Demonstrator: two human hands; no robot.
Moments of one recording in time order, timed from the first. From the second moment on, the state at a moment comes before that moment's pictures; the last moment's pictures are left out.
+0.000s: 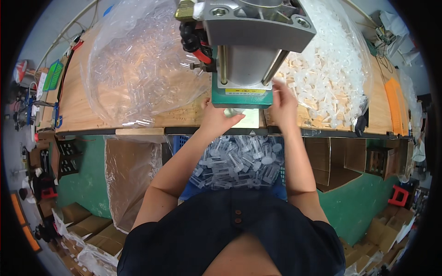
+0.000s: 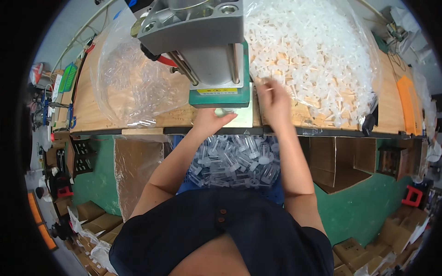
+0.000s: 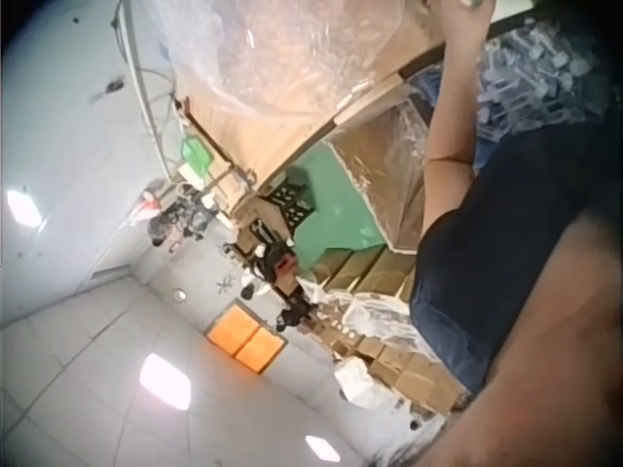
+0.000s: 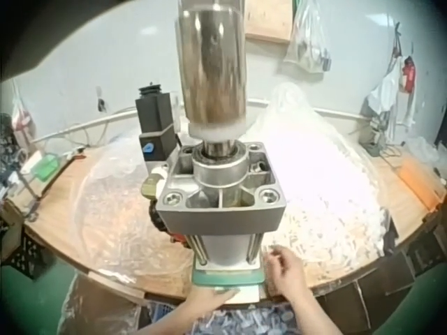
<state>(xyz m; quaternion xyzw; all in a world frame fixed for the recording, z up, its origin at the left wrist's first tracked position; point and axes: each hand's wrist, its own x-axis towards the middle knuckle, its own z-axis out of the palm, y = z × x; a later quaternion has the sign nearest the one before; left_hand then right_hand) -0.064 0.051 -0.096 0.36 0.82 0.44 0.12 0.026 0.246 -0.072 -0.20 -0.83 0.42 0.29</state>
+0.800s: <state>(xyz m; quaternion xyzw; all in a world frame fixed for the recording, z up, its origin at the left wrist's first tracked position) -0.046 0.013 -0.066 0.17 0.54 0.76 0.33 0.052 0.168 -0.081 -0.13 -0.34 0.93 0.10</state>
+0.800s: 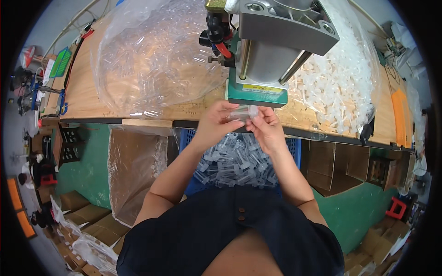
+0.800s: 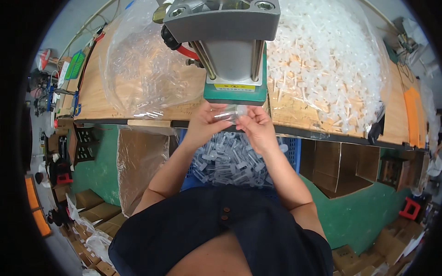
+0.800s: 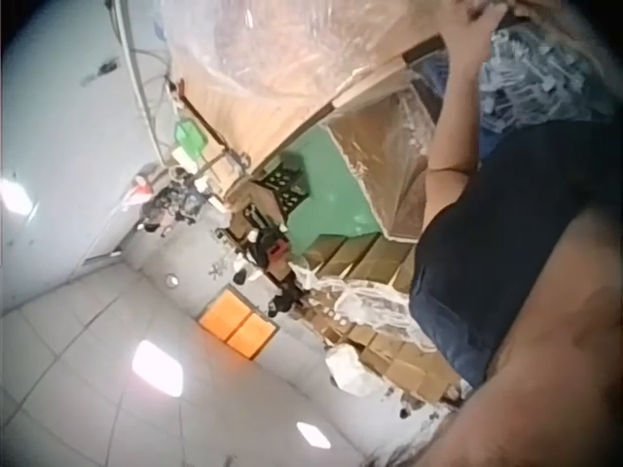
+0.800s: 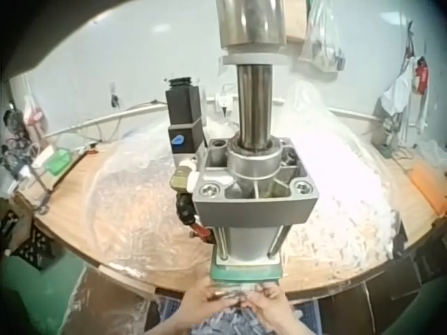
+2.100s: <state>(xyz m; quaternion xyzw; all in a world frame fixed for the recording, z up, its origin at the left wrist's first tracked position) -0.058 0.039 -0.078 0.41 0.78 0.44 0.14 0.046 0.188 -0.087 -0.09 -0.66 0.73 0.13</state>
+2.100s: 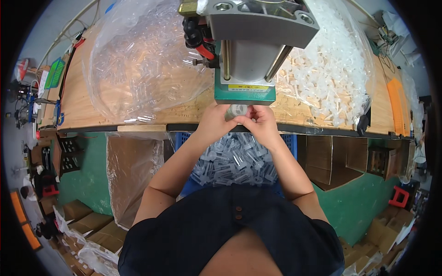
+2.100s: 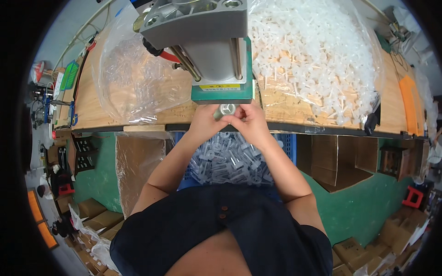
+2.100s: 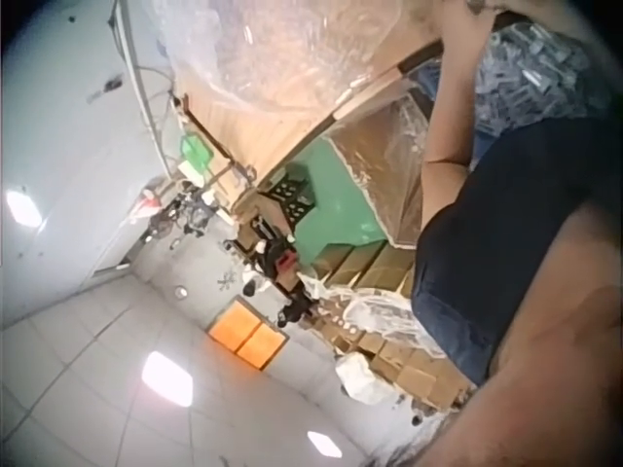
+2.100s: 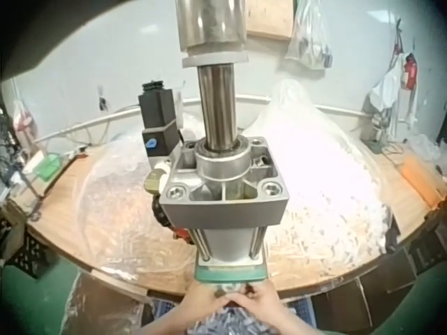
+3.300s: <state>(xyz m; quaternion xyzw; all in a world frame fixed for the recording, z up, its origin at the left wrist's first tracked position) -0.058 0.037 -0.074 0.39 0.78 0.47 0.13 0.048 0.172 -0.070 -0.10 -0.77 0.60 0.17</state>
